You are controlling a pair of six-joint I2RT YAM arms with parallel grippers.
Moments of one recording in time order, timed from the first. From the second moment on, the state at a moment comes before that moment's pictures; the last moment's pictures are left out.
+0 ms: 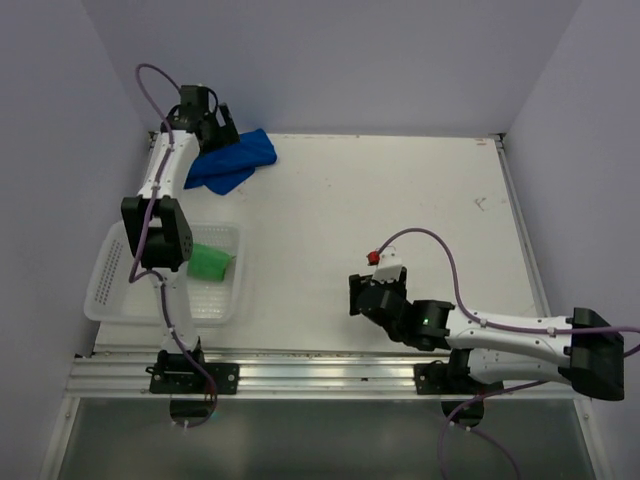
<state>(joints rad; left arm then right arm) -0.02 2.16 2.11 -0.69 -0.07 -0.40 1.22 1.04 0.55 -0.28 0.78 0.72</state>
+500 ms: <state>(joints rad) -0.02 2.36 2.12 -0.70 -0.11 -0.38 1.08 1.09 0.55 -0.23 0.63 0.69</state>
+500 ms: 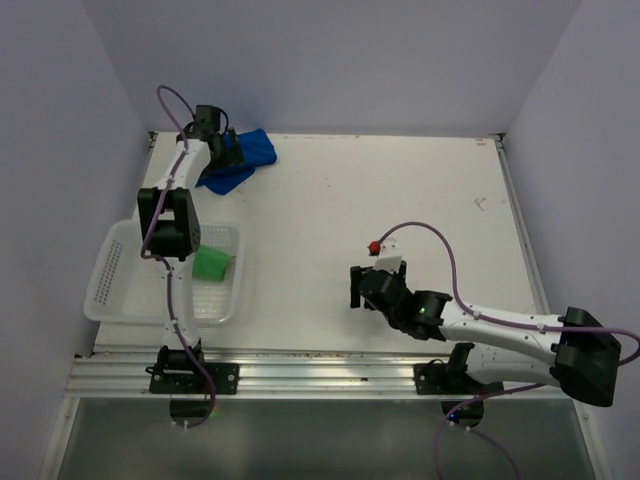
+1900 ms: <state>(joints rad) -0.01 2.34 1.96 -0.48 -0.03 -0.36 1.01 1.20 0.55 -0.13 0.52 0.64</state>
